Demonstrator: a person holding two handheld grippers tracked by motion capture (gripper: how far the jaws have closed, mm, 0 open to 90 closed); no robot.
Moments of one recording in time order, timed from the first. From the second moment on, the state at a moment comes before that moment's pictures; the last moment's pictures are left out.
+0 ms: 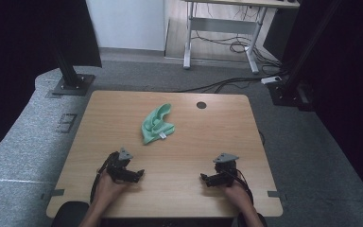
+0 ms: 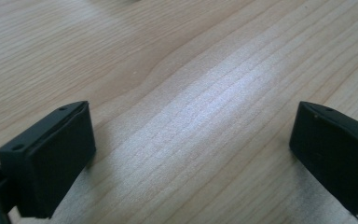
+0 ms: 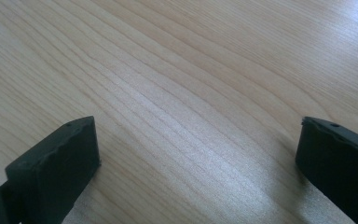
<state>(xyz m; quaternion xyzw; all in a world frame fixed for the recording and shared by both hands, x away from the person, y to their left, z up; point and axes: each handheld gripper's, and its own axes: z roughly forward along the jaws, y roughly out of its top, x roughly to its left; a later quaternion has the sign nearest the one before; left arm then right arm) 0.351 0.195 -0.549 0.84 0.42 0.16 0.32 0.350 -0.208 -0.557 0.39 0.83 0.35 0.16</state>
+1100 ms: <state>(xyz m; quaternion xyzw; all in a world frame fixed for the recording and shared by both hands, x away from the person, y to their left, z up) 0.353 0.193 -0.549 0.84 0.42 0.15 0.32 0.350 -0.208 -0.557 0.39 0.83 0.35 0.16</state>
